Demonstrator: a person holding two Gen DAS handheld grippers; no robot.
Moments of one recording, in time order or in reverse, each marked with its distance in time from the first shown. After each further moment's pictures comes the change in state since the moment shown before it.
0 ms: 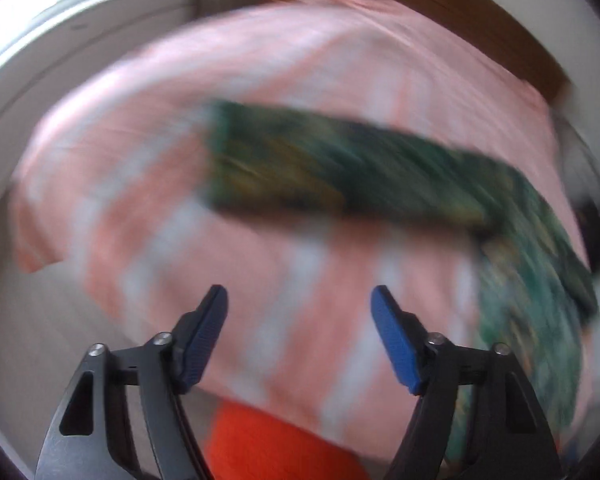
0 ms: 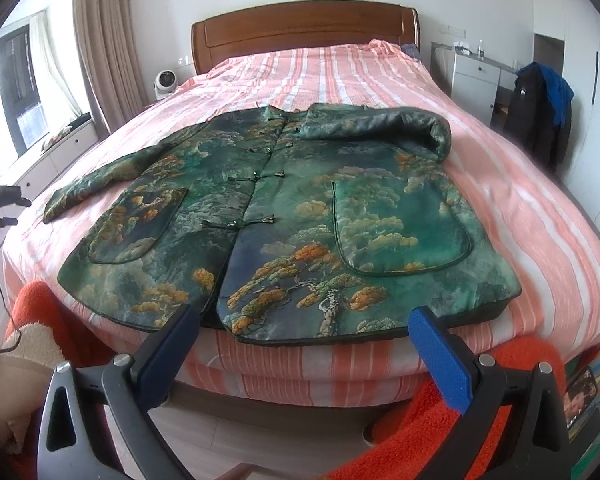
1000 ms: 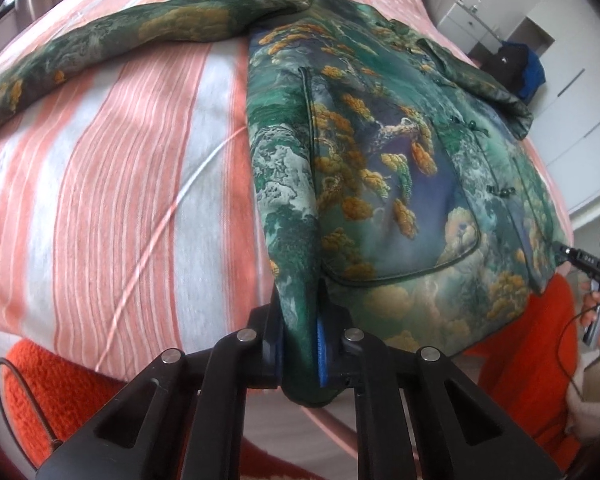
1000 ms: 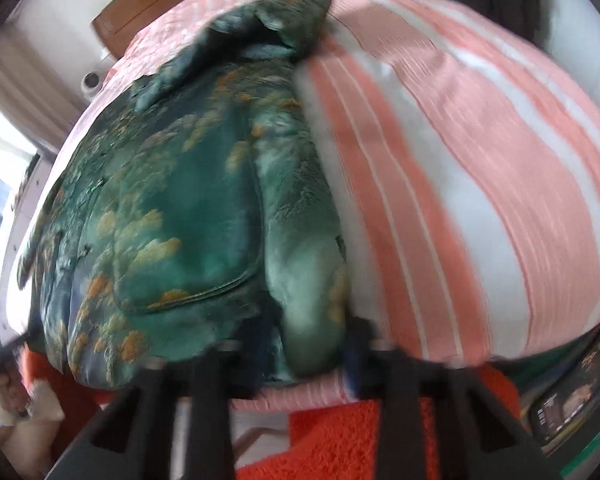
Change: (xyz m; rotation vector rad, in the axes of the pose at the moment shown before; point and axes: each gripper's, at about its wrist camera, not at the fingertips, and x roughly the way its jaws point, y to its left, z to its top) left arm 0.055 -0.142 -0.118 0.373 0.195 -0.204; right arm 0.090 -0.197 0.017 0.284 0.308 0.051
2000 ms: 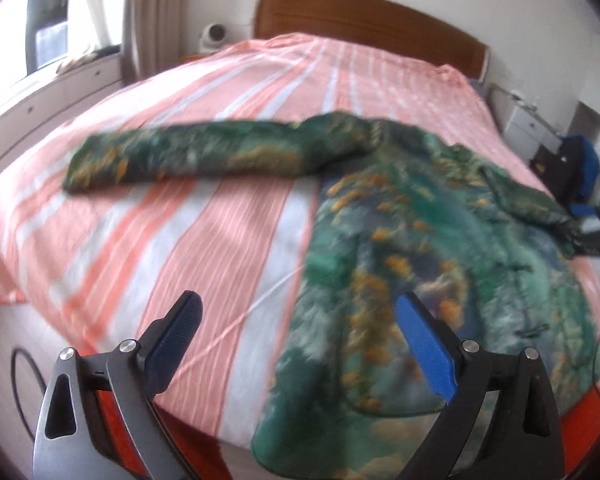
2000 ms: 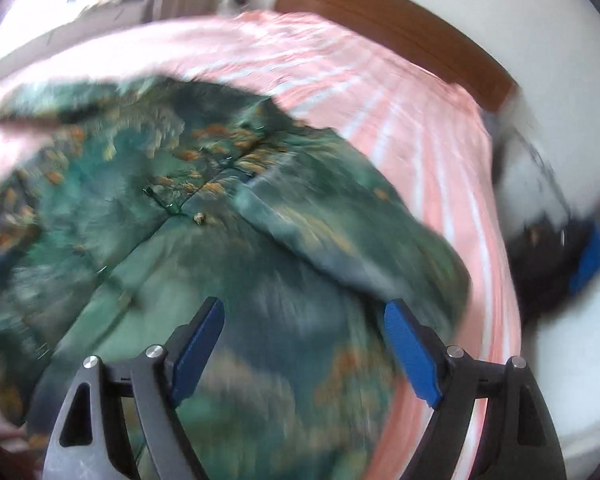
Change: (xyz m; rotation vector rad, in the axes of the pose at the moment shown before) left arm -0.034 -0.011 0.031 -0.172 -0.427 0.288; right arm 0.059 0.223 0.163 -0.886 -0.190 -0.275
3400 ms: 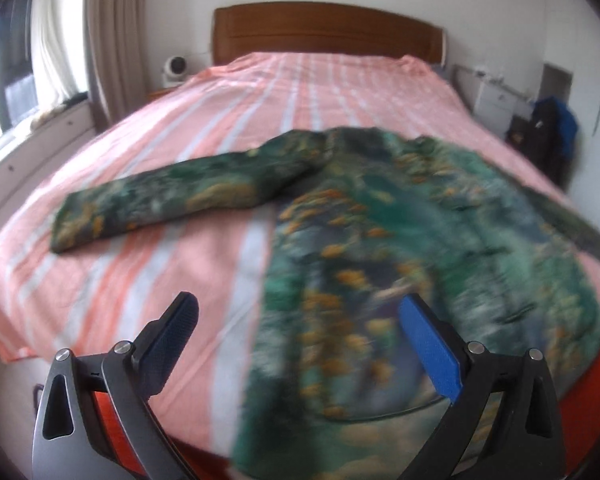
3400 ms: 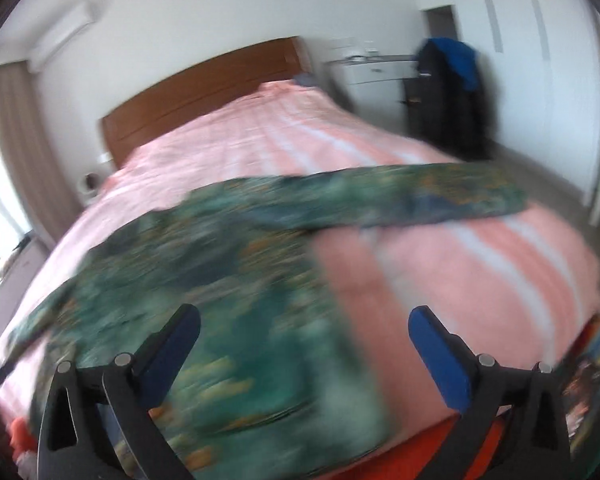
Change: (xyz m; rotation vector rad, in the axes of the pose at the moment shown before) left arm -0.026 -0.047 0.018 0.164 -0.068 -0.064; right arm -0.132 -0.019 -0.237 0.951 -0.249 -0.037
